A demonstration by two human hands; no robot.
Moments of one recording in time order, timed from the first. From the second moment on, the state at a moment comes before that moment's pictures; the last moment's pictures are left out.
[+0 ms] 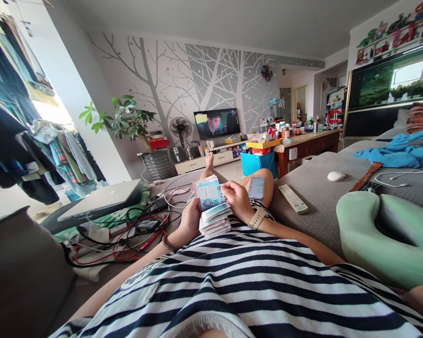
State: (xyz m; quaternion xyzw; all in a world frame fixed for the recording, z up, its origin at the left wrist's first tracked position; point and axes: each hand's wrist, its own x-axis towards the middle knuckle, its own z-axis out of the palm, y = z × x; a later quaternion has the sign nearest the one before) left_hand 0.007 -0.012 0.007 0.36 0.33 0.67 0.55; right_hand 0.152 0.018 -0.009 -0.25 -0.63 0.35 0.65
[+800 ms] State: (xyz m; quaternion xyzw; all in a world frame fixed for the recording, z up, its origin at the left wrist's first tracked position) left_hand 0.002 -0.004 -0.001 0.38 0.29 0.66 0.58; right_hand 0.153 0.028 -0.013 -0.27 -0.64 0.31 0.65
